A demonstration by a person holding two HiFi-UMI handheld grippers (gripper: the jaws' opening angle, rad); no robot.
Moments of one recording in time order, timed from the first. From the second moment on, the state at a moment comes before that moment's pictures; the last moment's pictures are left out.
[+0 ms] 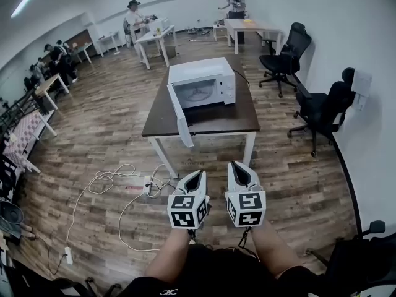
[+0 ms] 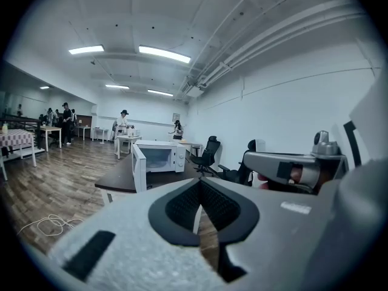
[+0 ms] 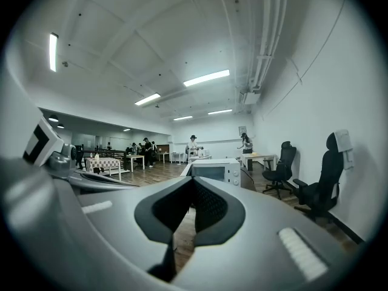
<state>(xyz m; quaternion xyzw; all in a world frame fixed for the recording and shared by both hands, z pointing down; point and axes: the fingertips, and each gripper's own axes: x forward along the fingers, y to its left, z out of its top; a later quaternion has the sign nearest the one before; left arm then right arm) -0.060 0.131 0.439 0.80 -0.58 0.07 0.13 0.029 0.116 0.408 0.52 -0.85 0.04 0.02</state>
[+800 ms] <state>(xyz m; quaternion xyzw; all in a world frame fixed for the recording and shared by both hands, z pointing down) -0.059 0.090 0.442 0.80 -0.58 0.07 0.12 0.023 0.081 0.414 0.51 -0.86 0.02 0.04</state>
